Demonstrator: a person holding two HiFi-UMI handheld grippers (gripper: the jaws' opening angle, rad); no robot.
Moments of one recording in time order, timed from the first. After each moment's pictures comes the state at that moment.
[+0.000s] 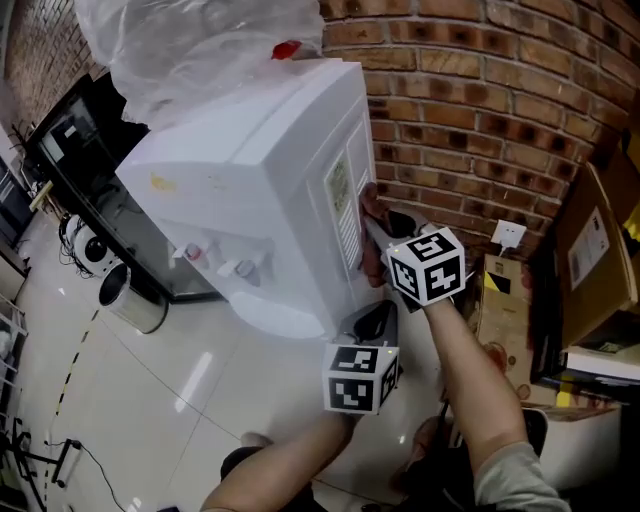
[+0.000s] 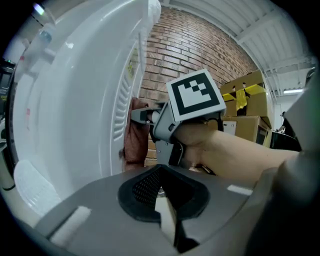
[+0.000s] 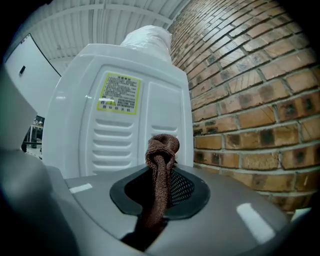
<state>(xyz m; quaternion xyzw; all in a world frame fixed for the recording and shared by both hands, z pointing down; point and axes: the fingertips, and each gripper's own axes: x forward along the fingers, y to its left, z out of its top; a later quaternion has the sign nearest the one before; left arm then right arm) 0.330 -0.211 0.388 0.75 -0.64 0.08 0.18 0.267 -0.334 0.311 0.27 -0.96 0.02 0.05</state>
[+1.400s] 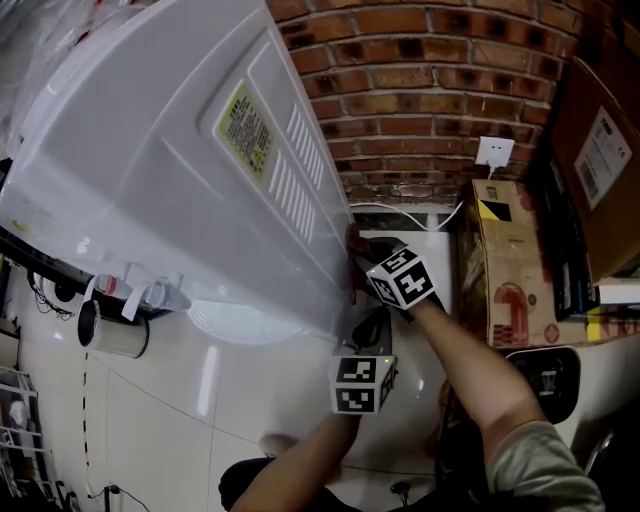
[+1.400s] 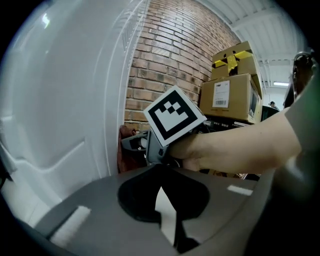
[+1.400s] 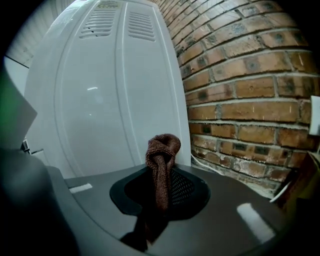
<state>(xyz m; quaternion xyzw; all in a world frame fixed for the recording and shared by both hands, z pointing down) 0.335 -0.199 0.559 0.78 -0.57 0.16 0.20 0.271 -0.325 0.582 0.28 -0.93 0.15 0.20</state>
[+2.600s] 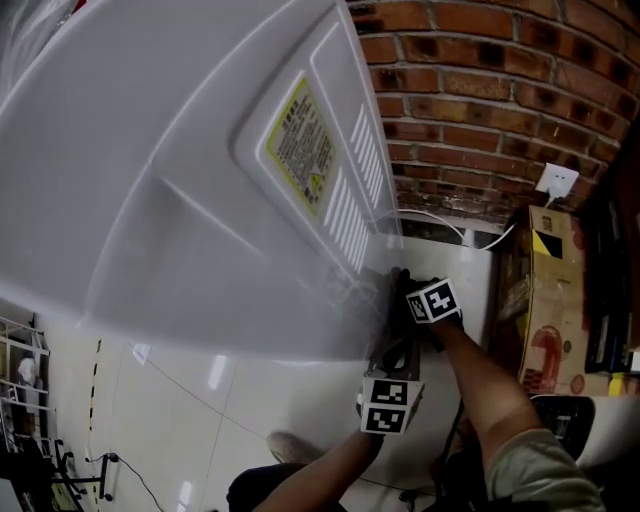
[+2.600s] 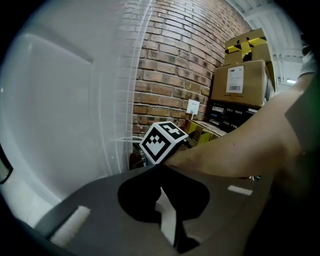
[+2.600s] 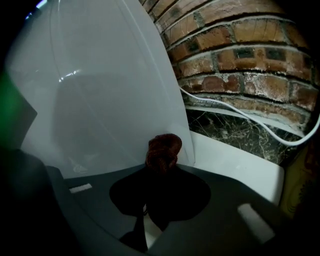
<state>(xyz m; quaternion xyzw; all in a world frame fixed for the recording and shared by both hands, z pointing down) 0.321 -0.199 0.616 0.74 -0.59 0.20 0.24 0.271 -0.321 0.762 0.25 -0.86 0.30 0.33</state>
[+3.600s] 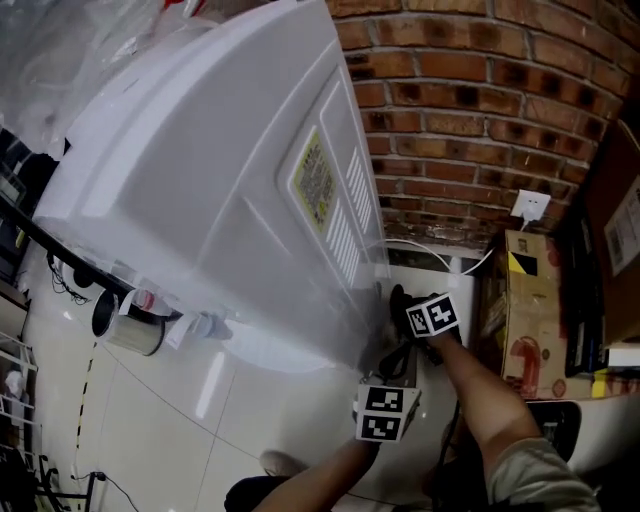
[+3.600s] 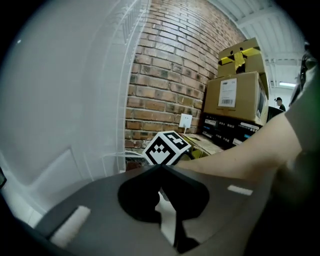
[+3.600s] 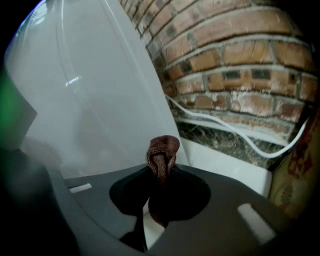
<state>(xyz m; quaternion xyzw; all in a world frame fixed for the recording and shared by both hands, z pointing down) 0.339 -0.211 0.559 0.77 -0.58 0.17 0.21 0.297 -0.331 0.715 0.26 -0.87 0.30 0.30</state>
